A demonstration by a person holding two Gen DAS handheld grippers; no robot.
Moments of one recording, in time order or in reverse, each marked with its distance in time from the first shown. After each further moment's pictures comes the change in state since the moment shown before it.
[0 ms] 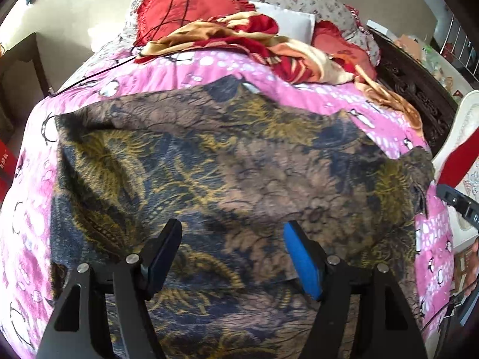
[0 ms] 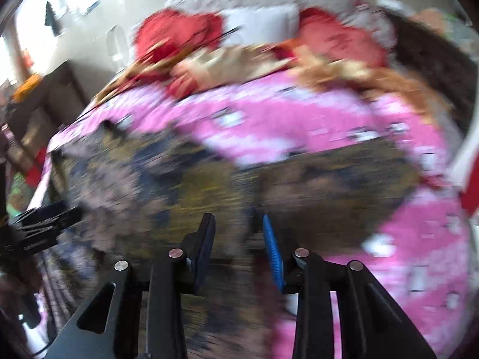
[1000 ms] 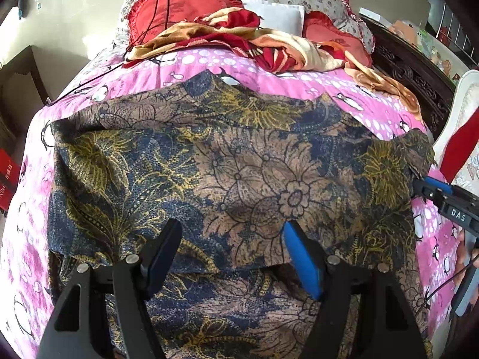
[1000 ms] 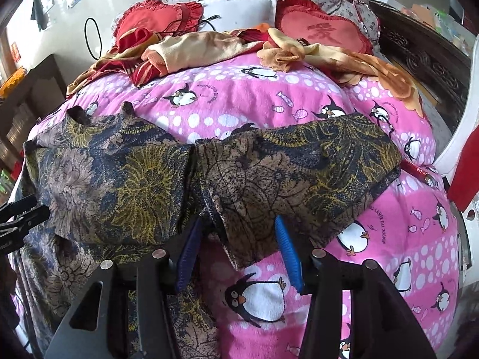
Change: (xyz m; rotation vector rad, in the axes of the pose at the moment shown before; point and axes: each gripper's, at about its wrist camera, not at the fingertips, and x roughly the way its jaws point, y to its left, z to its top) left arm -0.002 -0.025 -0.011 0.058 0.010 0.050; right arm 0.035 -0.007 -0.013 -0.037 0.058 -0.001
